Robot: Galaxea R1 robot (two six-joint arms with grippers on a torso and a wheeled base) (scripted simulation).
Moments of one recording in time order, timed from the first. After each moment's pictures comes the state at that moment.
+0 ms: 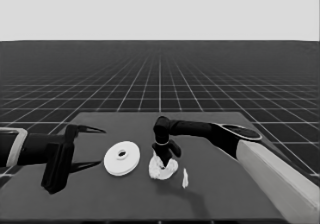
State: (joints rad) left arm -0.34 1.75 -0.42 0.31 0.68 0.35; right arm -0.11 3.06 -1.73 -0.28 -1.51 2.35
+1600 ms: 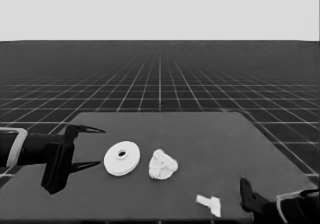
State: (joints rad) left arm -0.34 1.75 -0.42 0.31 0.68 0.35; right arm -0.35 1.77 -0.39 -0.69 -1.18 0.32
